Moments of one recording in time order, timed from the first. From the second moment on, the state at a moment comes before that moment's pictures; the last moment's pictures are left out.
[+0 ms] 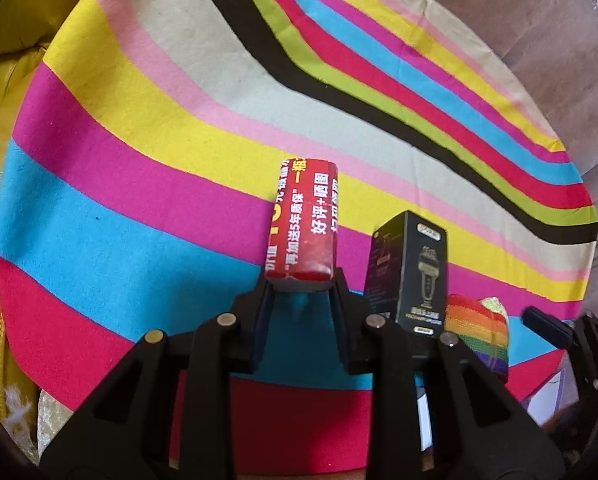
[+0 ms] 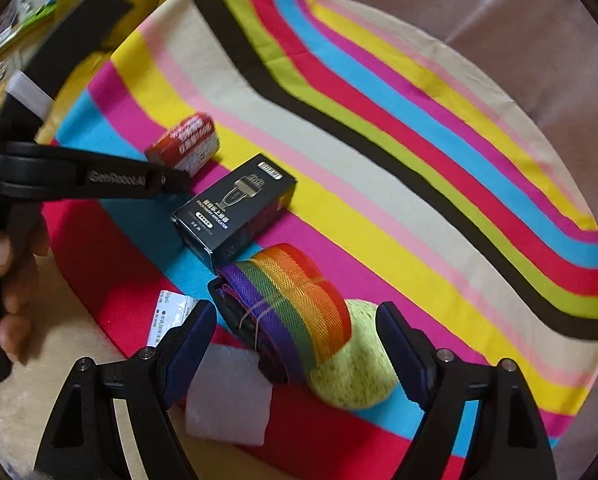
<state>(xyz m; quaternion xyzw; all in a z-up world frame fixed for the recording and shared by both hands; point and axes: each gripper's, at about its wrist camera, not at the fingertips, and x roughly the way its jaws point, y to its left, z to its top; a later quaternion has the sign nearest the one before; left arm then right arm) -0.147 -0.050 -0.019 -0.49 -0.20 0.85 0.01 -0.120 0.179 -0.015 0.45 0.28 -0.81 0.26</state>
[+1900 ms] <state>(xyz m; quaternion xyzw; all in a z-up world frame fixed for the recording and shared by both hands) -0.058 0.007 0.040 -0.39 -0.15 0.91 0.08 -0.031 0.343 0.024 0.43 -0.04 -0.89 0.17</state>
